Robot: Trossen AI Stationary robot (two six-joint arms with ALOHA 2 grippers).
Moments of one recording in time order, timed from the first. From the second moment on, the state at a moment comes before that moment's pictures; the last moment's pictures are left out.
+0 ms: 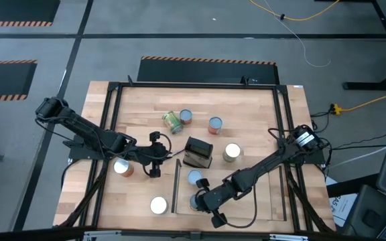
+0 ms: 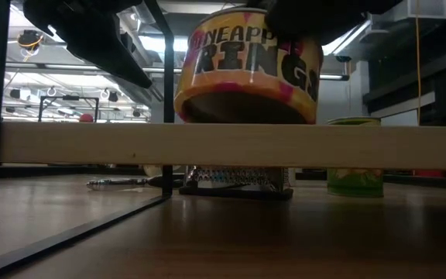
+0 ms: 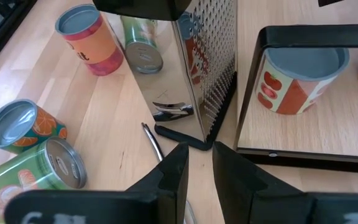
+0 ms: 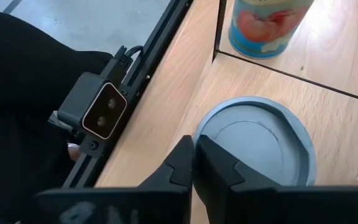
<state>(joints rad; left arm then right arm) -0.38 1.24 0.71 -0.17 -0.44 -0.23 0.55 1.97 1.35 -0.17 0.00 0.17</state>
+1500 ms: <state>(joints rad) -0.38 1.24 0.71 -0.17 -0.44 -0.23 0.55 1.67 1.35 -0.42 -0.13 0.15</state>
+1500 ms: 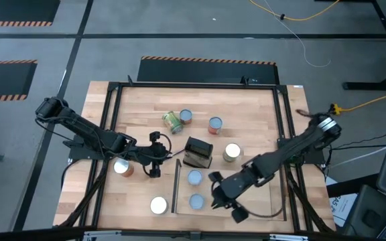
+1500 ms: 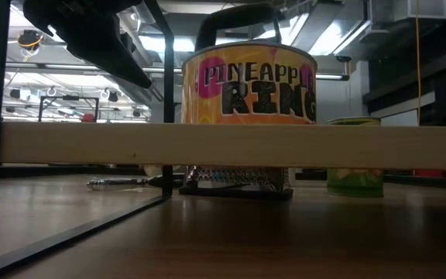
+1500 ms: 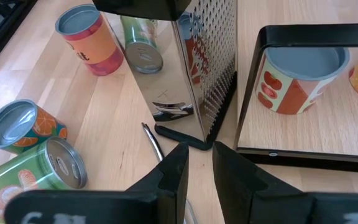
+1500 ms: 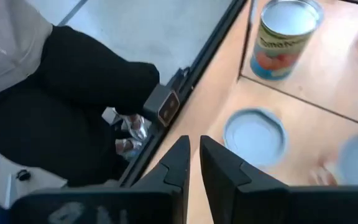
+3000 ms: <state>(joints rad) -0.38 1.24 0.71 -0.16 -0.44 -0.23 0.15 1.51 1.35 -1.03 0.18 -0.16</state>
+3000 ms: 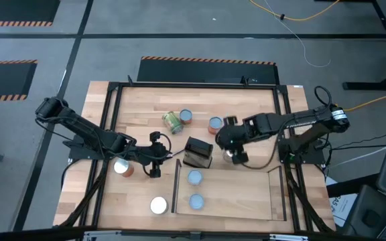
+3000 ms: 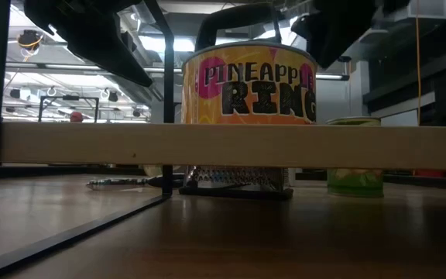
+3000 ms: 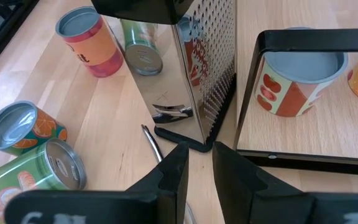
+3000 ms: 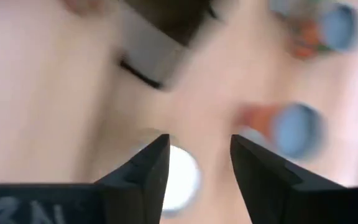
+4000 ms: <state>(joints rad) -0.38 1.02 0.71 -0.22 -0.54 -0.04 -0.20 1.51 1.16 -0.77 0.10 -0.51</state>
